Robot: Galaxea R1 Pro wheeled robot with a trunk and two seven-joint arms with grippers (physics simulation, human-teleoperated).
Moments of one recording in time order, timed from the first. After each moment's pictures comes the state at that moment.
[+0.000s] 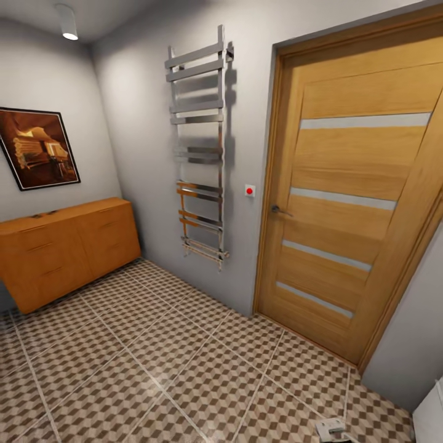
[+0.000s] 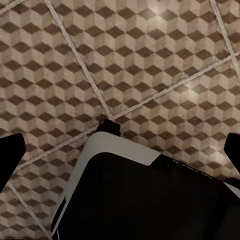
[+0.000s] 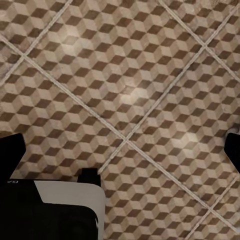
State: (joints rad) left arm -0.39 0.11 -0.17 0.03 0.60 0.12 0.00; right arm -0.53 -0.07 -0.28 0.03 0.39 0.10 -0.01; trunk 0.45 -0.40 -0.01
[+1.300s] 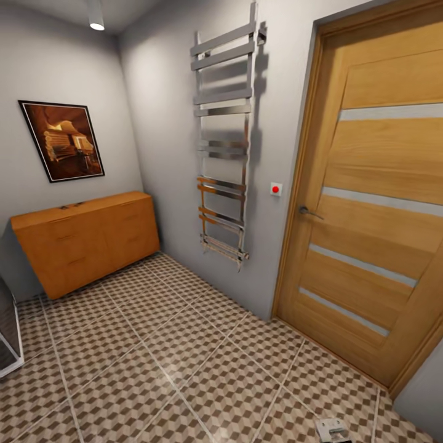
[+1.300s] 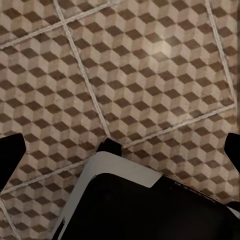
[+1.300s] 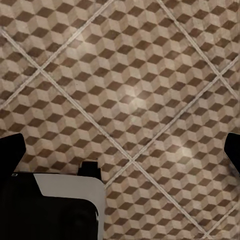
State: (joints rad) left arm -0.39 0.11 -0.15 0.03 0.61 0.00 0.00; right arm -0.53 -0.07 -0.28 0.03 0.39 0.10 -0.01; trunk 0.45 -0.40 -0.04
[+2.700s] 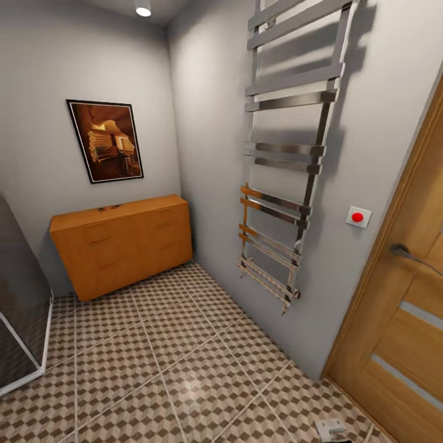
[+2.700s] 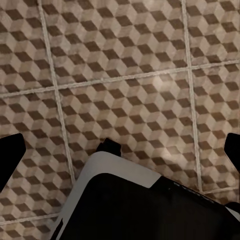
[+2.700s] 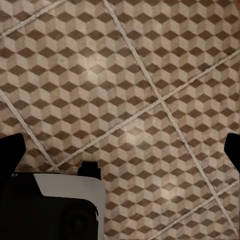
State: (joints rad) left arm -0.39 0.11 -0.14 0.03 0.61 0.00 0.00; right arm -0.53 -0.07 -0.28 0.03 0.39 0.10 -0.01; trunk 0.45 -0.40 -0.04
